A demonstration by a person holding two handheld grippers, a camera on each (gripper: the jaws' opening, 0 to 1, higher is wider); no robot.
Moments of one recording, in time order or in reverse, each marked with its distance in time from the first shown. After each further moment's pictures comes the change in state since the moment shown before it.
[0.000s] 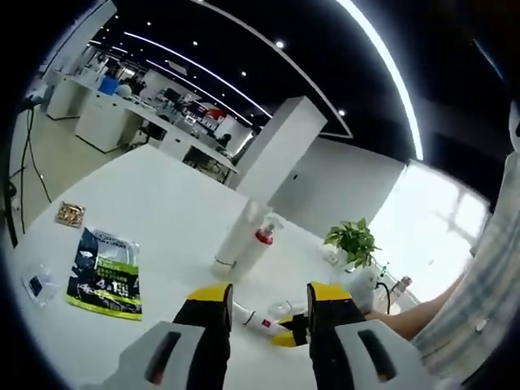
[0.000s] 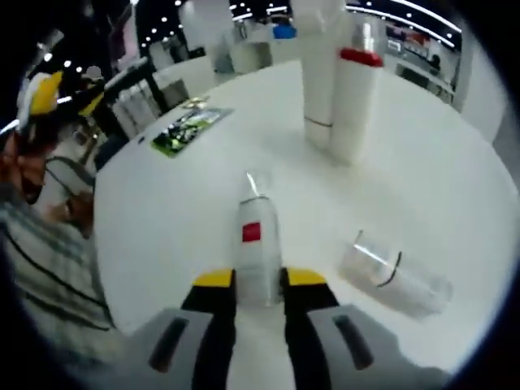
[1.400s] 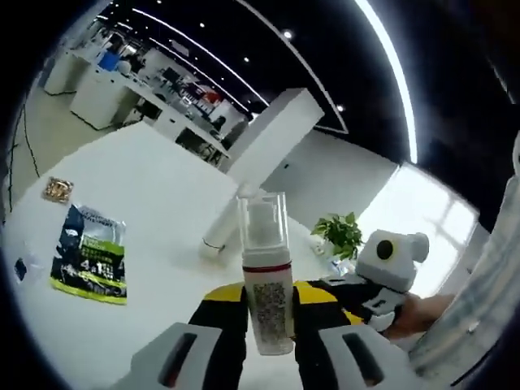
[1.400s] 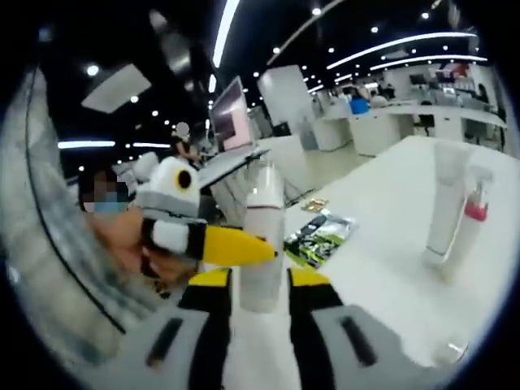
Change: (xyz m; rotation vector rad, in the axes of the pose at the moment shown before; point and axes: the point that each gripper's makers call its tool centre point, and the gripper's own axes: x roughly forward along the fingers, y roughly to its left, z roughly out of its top) left arm 0.002 -0.004 -0.016 -0.004 0.094 -0.050; right arm -0.060 0.150 0.117 -0.049 -0.413 0.483
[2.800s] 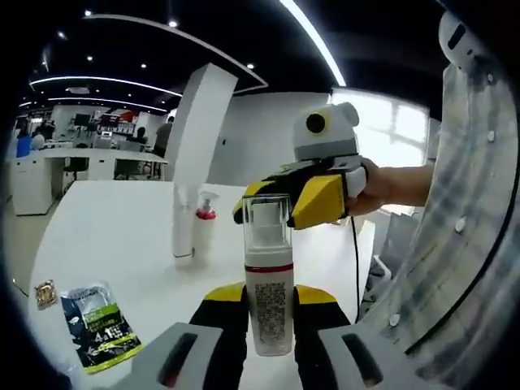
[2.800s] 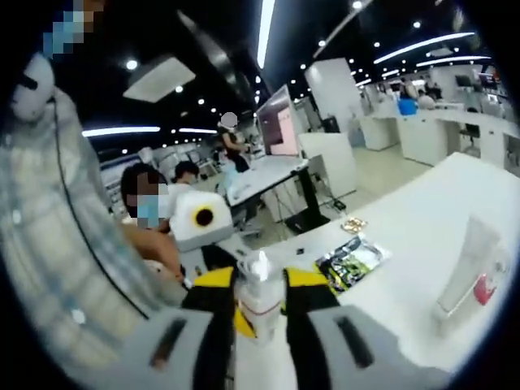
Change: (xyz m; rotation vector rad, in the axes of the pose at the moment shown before) left arm -0.011 -0.029 -0.022 0.457 0.163 -0.189; right arm -0.009 0.033 0.052 -0.137 0.111 0.236
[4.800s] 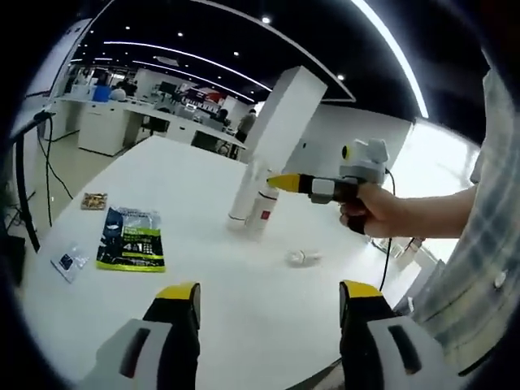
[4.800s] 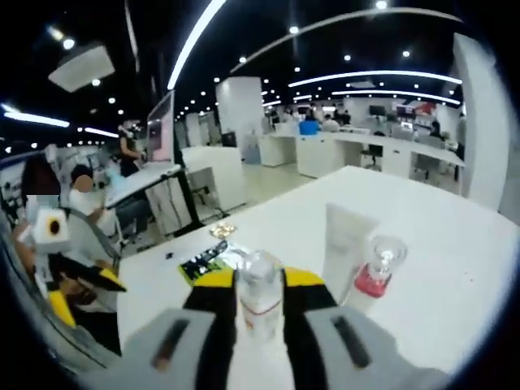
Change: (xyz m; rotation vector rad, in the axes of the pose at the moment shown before) left arm -0.034 0.004 -0.038 -0.310 -0.054 0.365; right arm -0.056 -0.147 -0.016 -0.032 -0.106 -0.617
